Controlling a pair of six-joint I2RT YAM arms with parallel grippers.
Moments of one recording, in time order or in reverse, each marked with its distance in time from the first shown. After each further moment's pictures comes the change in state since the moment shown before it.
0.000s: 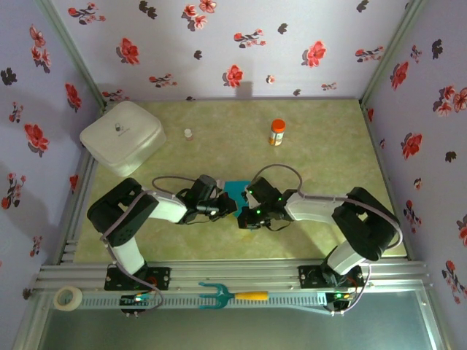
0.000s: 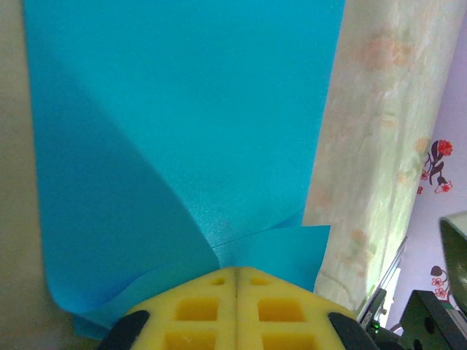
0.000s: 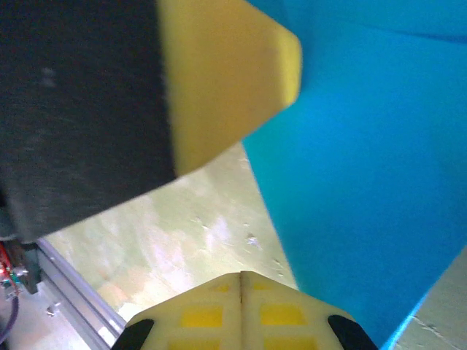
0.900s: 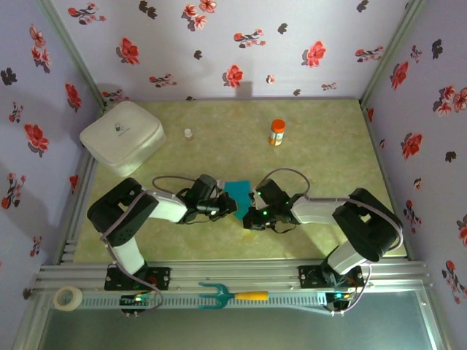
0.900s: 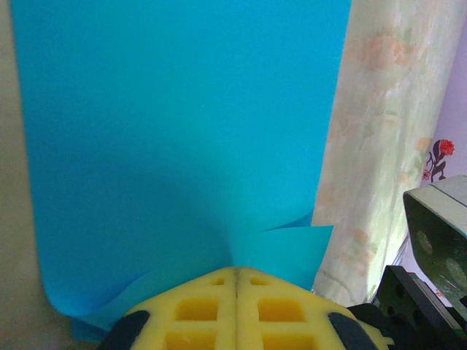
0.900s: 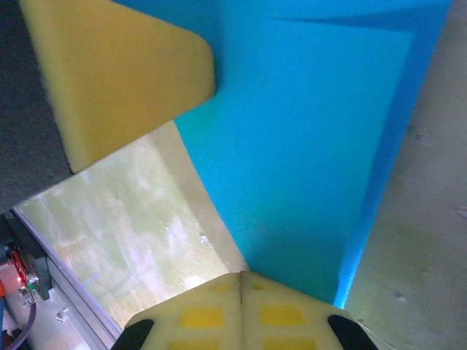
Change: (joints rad) left arm 0.000 0.000 0.005 -0.010 0.000 0.003; right arm -0.072 -0.024 -0.120 0.145 -0.058 0.039
